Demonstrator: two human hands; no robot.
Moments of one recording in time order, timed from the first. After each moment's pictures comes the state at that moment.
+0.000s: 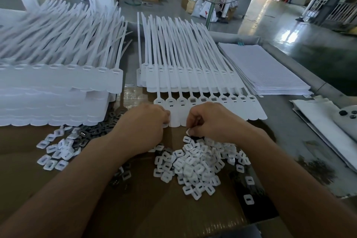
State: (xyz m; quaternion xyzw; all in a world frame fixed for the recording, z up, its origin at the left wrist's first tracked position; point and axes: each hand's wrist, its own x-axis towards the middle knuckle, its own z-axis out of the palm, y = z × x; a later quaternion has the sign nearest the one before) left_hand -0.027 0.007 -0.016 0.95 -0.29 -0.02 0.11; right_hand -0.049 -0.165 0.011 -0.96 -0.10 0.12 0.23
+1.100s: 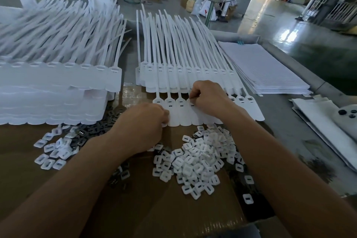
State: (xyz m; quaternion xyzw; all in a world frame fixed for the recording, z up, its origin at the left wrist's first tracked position) left_hand -0.026 0.006 -0.018 0.95 -0.28 -0.03 0.10; right_hand 0.006 -0.172 -0.003 -0.98 0.00 -0.01 0.20
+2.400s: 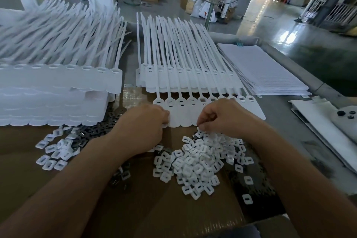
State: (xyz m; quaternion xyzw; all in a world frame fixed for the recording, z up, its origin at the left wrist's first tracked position) left_hand -0.026 0.006 -0.017 0.95 -0.29 -0.01 0.12; right_hand -0.052 -0.187 0.021 -0.96 -0.04 0.12 0.25
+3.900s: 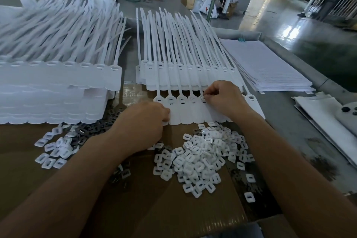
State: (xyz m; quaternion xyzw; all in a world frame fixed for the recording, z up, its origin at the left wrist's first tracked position) left_hand -0.026 0.005 -0.015 0.95 -0.29 -0.03 0.10; right_hand 0.001 -0.207 -0.016 -0.95 0.06 -0.08 0.29
